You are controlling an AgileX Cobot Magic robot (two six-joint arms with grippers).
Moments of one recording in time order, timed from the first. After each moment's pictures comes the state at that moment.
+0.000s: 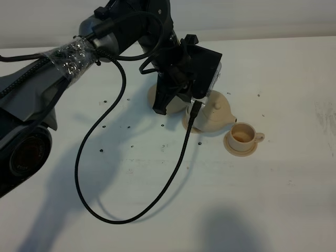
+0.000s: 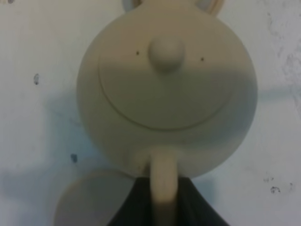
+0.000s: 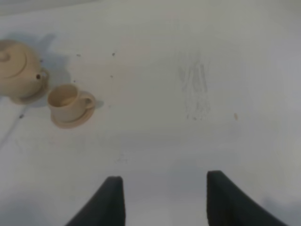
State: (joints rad) left arm -0.58 2.28 -2.06 -0.24 1.09 1.48; right arm 0.16 -0.01 -0.52 -0.06 1.12 0.17
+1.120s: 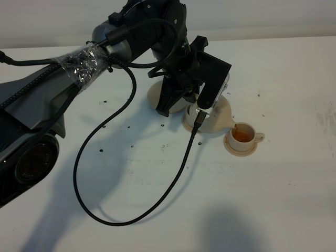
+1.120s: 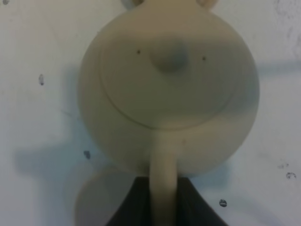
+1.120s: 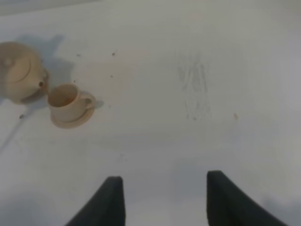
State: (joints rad) left arm -0.63 2.28 -2.06 -0.12 1.06 1.49; right arm 0.16 -0.01 -0.52 -0.06 1.12 0.17
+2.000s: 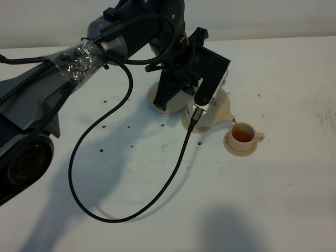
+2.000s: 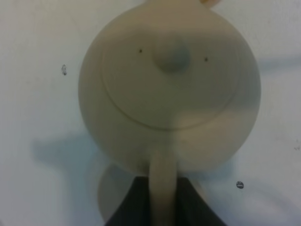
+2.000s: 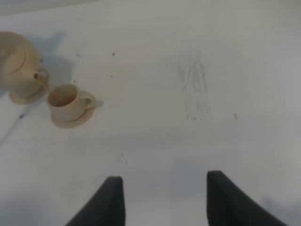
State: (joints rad) left arm -0.64 2.25 -2.06 -0.08 1.04 1.52; right arm 0.16 -0.01 -0.52 -0.06 1.12 0.17
